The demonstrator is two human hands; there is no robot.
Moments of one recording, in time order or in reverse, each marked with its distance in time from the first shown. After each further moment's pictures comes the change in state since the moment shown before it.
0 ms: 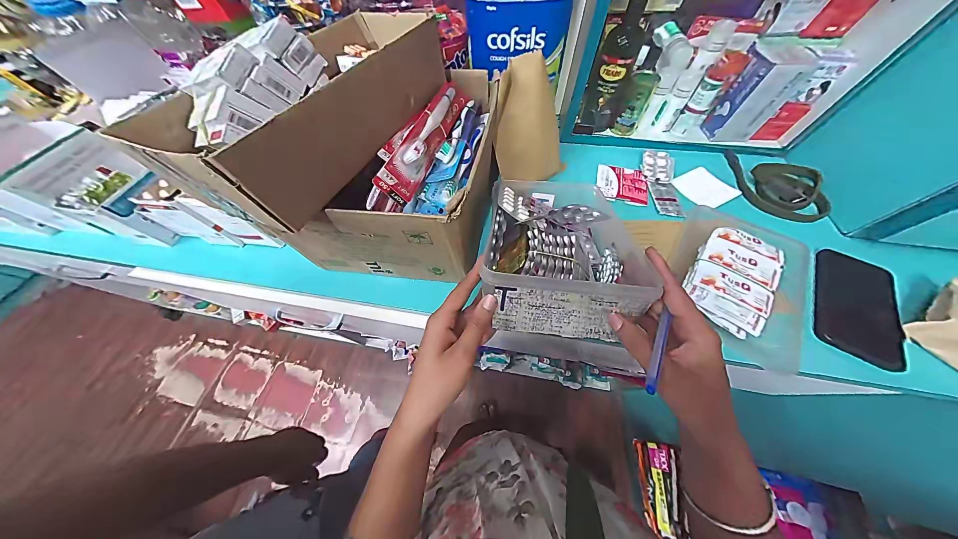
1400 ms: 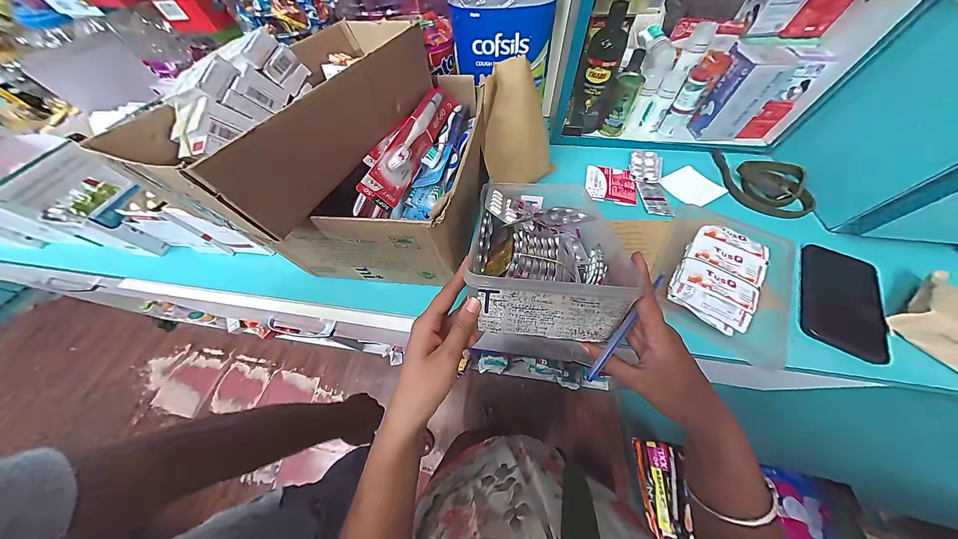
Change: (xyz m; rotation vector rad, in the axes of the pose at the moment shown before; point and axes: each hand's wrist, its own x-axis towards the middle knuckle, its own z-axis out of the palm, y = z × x) left_hand 0.001 -0.001 -0.001 0.019 0.017 -0.010; right_hand -0.005 0.017 -0.016 -0.072 -0.261 0.008
